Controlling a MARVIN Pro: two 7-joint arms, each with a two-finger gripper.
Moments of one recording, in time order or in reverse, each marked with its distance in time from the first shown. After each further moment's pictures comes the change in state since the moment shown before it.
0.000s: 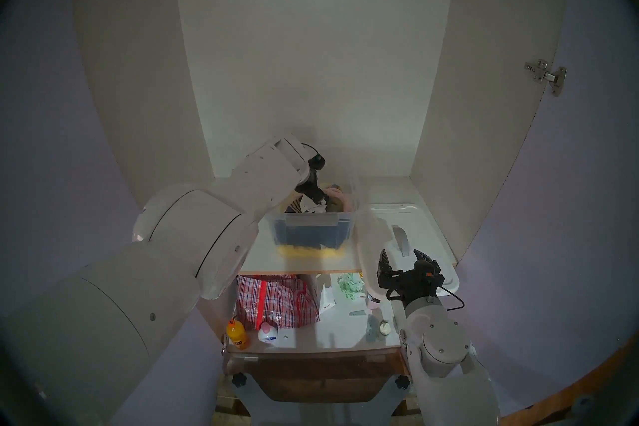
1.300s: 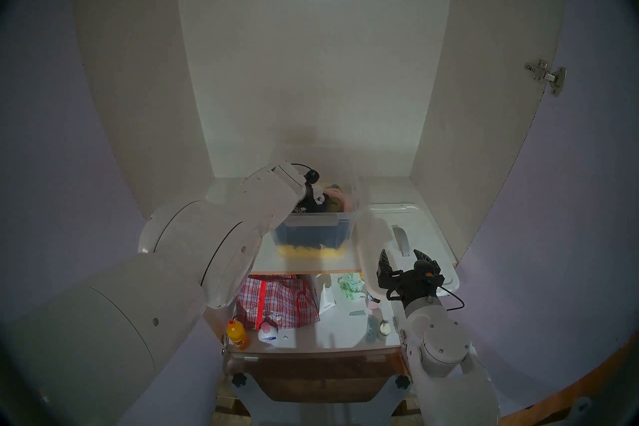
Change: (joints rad) left arm 0.051 0.001 -0.143 0.007 -0.052 -0.162 0.278; right arm 0.000 0.000 0.000 0.001 0.000 0.000 0.000
